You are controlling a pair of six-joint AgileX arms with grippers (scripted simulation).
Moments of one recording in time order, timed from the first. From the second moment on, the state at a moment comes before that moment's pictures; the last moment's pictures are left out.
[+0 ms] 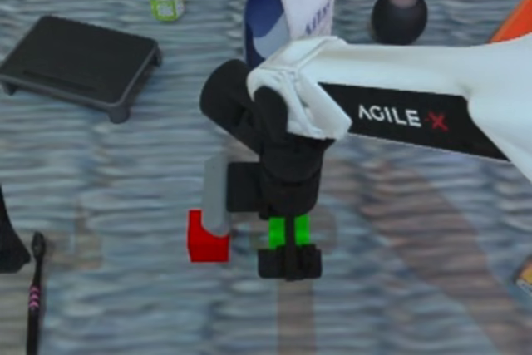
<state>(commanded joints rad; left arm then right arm) 0.02 0.00 0.00 0.00 0.00 0.00 0.81 2.23 1.69 -1.02 0.00 -0.75</state>
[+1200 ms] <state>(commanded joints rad) 0.02 0.00 0.00 0.00 0.00 0.00 0.80 2.19 1.89 -1.27 0.00 -0.74</state>
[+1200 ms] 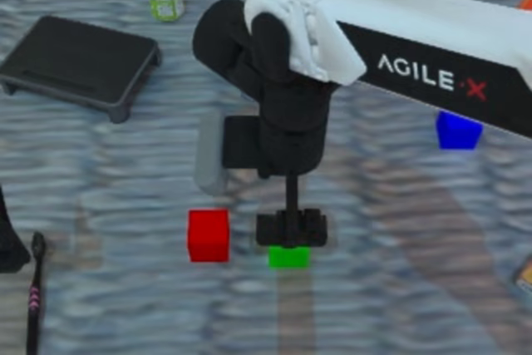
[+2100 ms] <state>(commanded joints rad) 0.02 0.00 0.00 0.00 0.00 0.00 0.22 2.36 2.12 -1.35 0.00 0.17</state>
